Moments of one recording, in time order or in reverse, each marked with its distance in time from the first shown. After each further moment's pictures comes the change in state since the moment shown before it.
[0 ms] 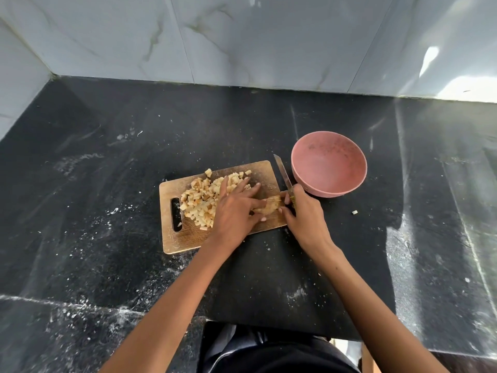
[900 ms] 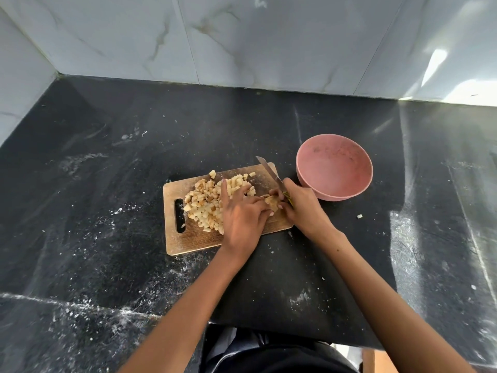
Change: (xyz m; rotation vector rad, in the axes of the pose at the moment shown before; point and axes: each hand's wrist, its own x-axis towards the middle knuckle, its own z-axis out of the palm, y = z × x) left_hand -0.003 0.013 0.013 0.013 0.205 -0.045; right_hand 0.034 0.006 0.001 -0.077 -0.158 -0.216
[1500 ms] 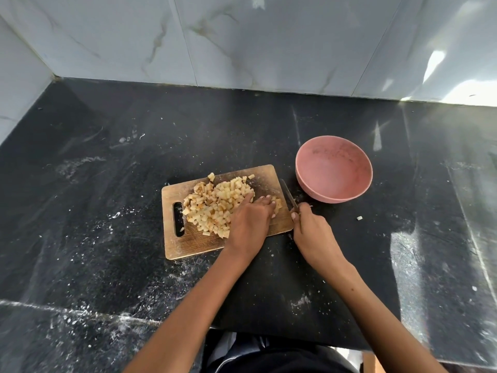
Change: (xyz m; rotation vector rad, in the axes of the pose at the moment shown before) left_hand 0.008 0.005 0.010 0.002 -0.205 0.070; right_hand -0.044 -0.018 0.000 -0.003 -0.021 0.355
